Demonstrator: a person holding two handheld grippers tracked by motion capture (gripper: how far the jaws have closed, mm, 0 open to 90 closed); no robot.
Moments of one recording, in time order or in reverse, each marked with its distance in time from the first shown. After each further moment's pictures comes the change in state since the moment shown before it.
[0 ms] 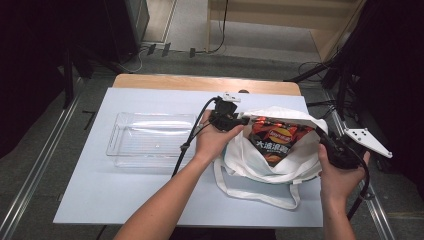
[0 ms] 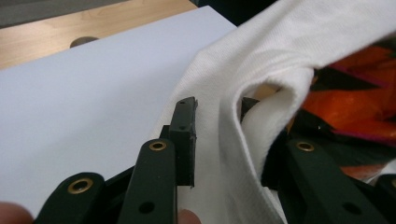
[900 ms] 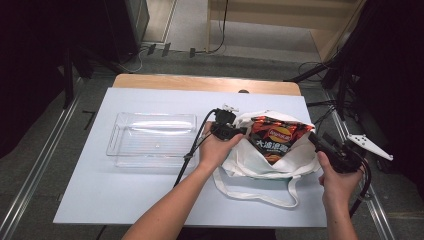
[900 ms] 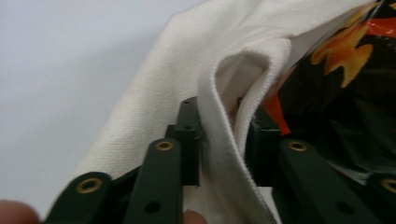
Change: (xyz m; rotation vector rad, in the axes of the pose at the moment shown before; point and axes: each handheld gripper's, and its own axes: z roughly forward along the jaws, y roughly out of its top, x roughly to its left) left arm 0.004 -0.026 0.025 0.071 -0.014 -0.131; right arm -0.030 -0.031 0.012 0.058 0.109 0.121
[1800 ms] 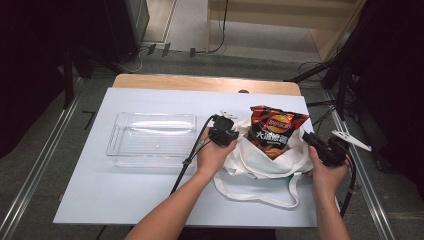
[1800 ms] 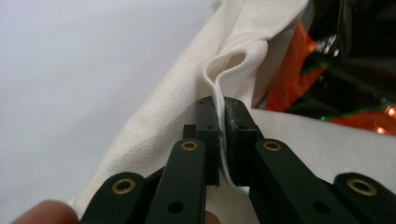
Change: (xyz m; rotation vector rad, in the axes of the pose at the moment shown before) left arm 0.002 -0.024 0.009 0.038 0.171 0.038; right arm -0.014 -0.024 0.045 0.065 0.004 0.088
